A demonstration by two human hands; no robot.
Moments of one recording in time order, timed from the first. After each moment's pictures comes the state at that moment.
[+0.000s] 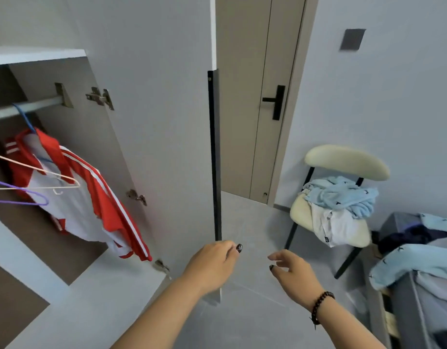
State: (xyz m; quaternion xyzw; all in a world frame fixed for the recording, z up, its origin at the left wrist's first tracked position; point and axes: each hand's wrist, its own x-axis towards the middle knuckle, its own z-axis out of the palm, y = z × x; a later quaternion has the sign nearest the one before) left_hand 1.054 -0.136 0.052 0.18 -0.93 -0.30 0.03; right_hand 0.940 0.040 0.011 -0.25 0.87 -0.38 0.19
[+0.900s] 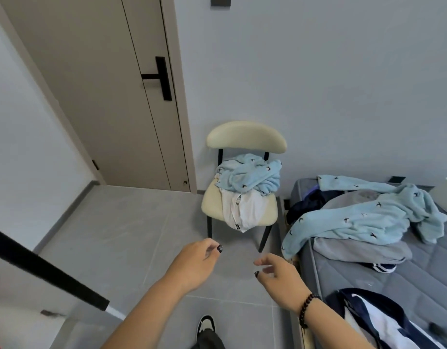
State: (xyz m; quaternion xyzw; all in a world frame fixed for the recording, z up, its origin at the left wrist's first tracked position) left_hand 0.740 0.049 -0.006 0.11 -0.91 -0.39 -0.07; right_hand 0.702 0.268 -0.026 -0.09 0.89 -0.39 0.22
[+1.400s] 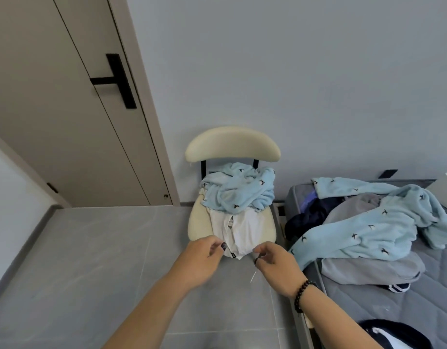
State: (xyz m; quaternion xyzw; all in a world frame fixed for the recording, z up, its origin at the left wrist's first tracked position) left_hand 0.525 -0.011 -0.024 0.05 -0.91 -0.40 -0.12; right_hand 0.502 0.199 -0.039 -0.01 0.89 -0.42 0.20
